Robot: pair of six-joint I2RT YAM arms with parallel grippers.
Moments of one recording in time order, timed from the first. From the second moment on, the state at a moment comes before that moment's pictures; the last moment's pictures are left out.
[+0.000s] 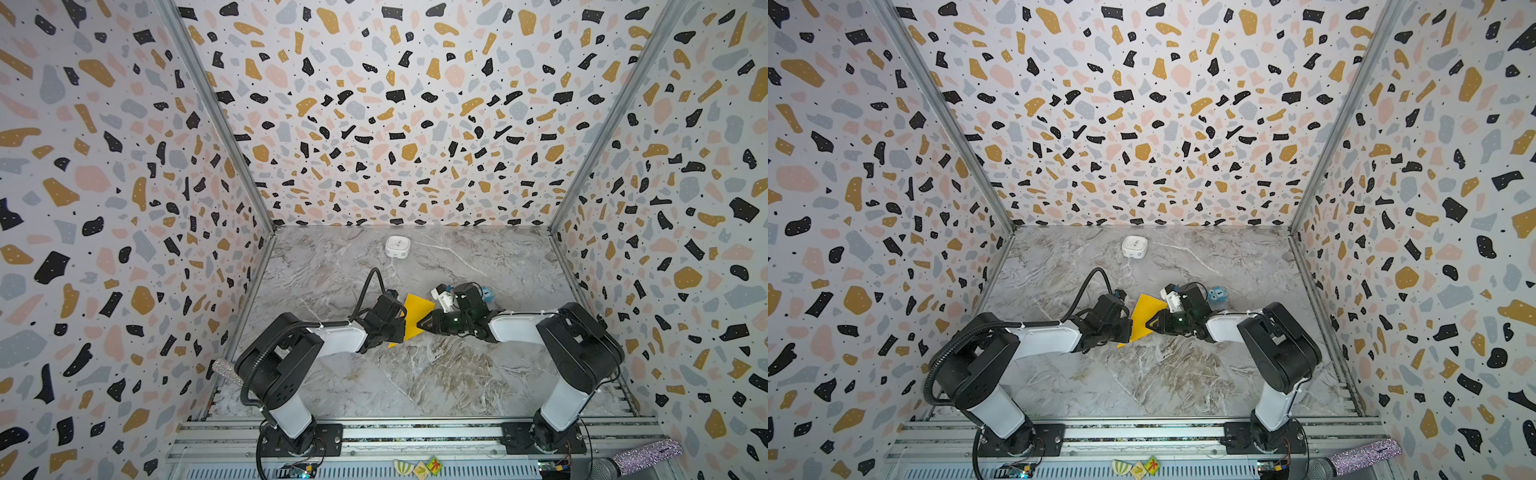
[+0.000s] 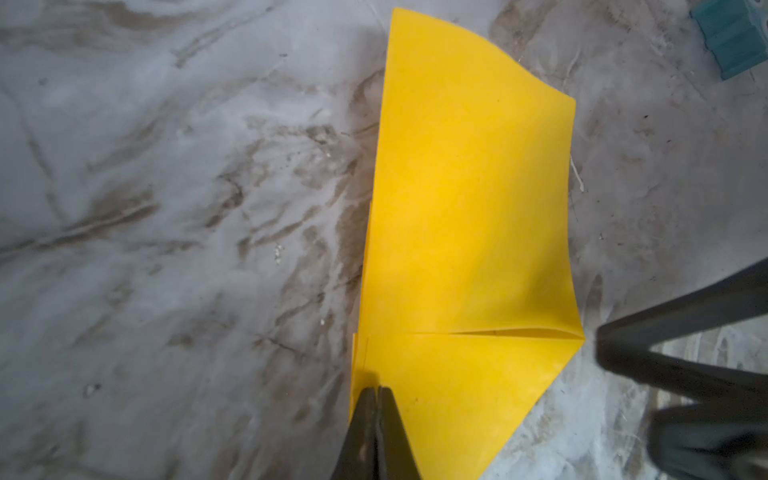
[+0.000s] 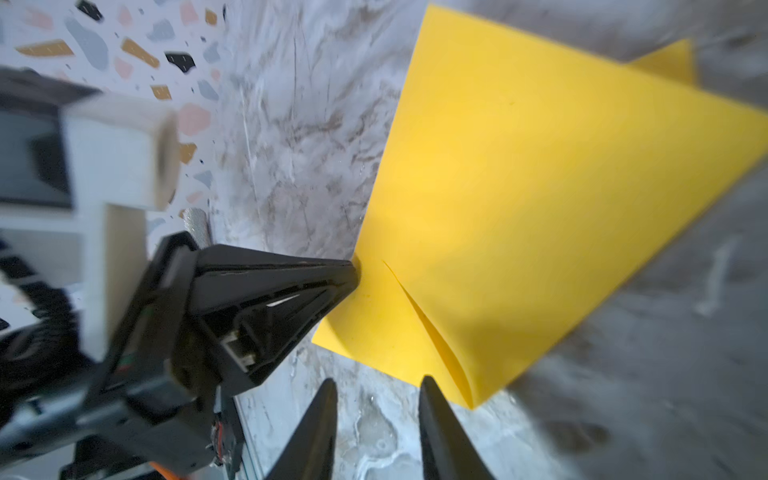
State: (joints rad) left arm -0.69 1.67 0.75 -0.01 0.00 -0.48; right arm 0.57 1.70 0.73 0.24 -0.61 0.68
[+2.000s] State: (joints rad) left arm -0.90 1.53 0.53 0.51 0.03 -0.12; right arm 0.54 1.59 0.47 0.53 -0.45 1.25
